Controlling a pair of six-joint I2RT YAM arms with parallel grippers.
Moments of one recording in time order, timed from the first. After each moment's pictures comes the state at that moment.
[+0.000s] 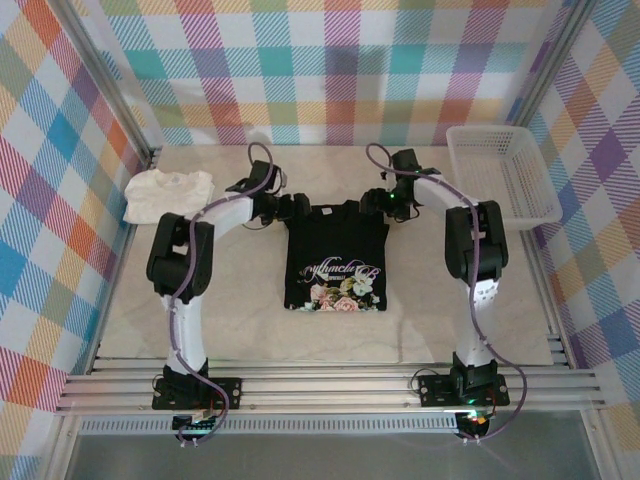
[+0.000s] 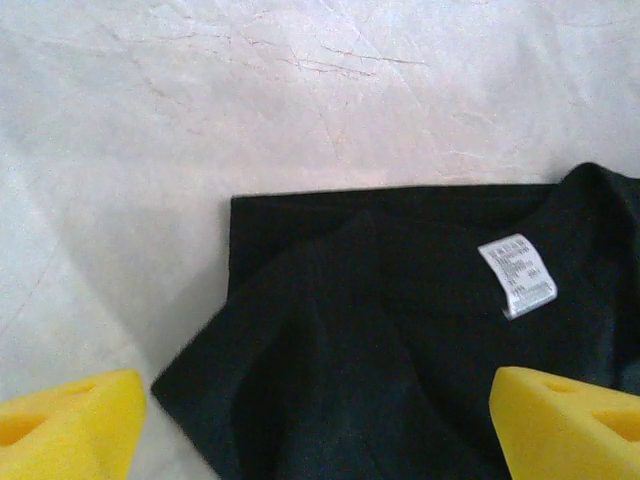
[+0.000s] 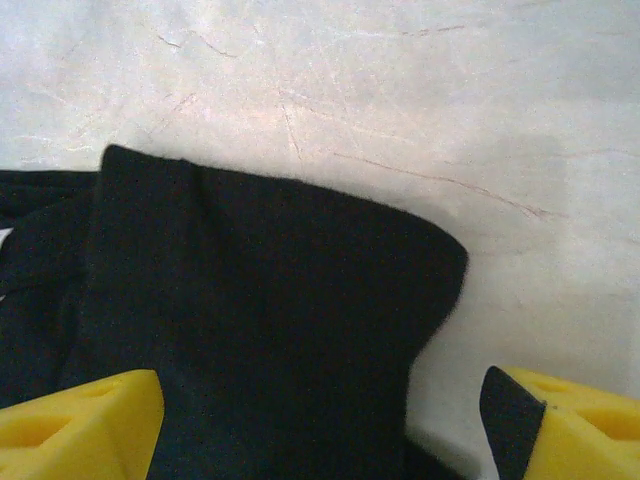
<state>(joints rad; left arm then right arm) -0.32 2.09 1.51 -0.38 0.25 -0.44 0.25 2.20 1.69 -0.65 -0.30 0.28</state>
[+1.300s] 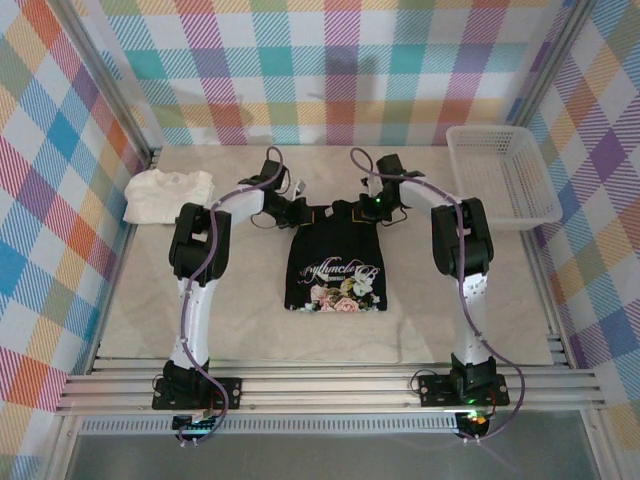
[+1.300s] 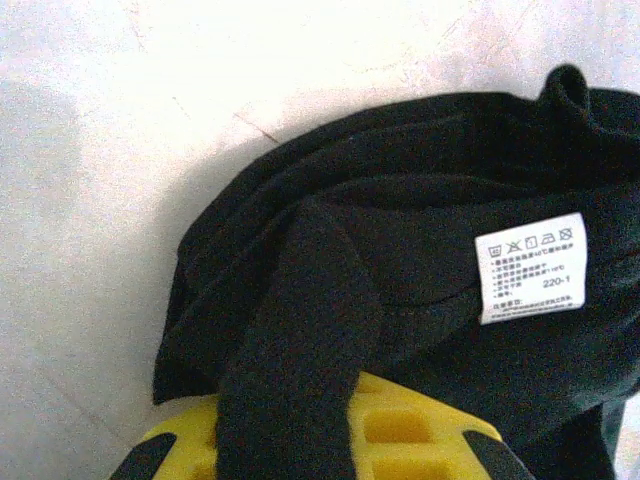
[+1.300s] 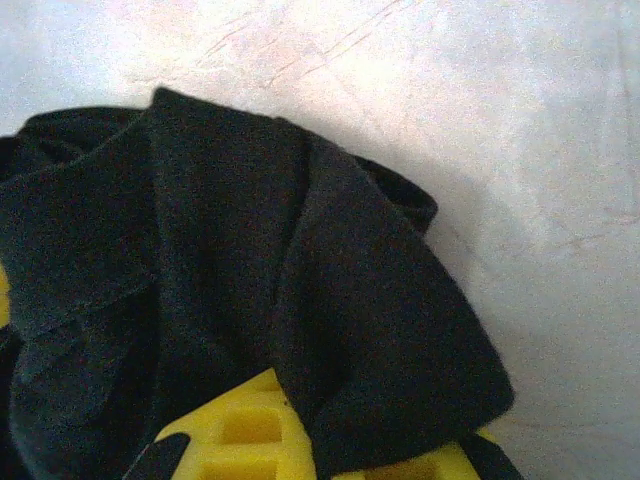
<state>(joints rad) -0.29 2.29 1.69 -0.50 0.61 -0.40 0.30 2.25 1.69 -0.59 -0.52 0.27</state>
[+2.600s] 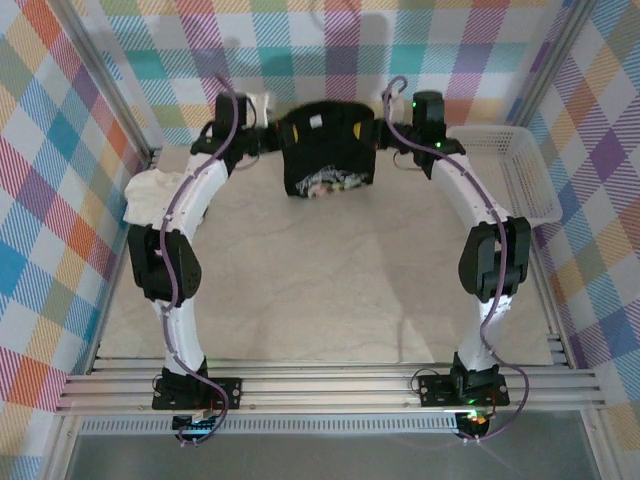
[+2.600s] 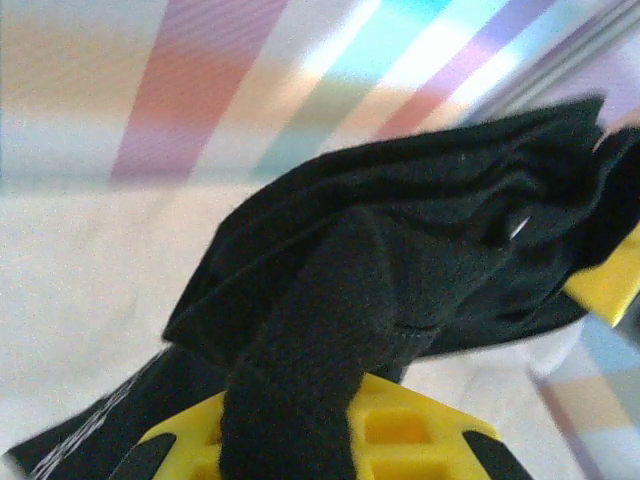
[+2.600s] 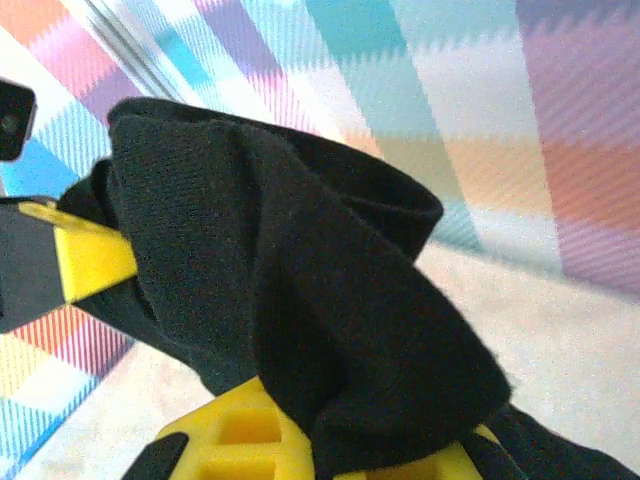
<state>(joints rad) -0.23 1.96 1.83 -0.42 0.54 -0.39 0.24 1.98 1.78 -0.22 -0.68 0.28</state>
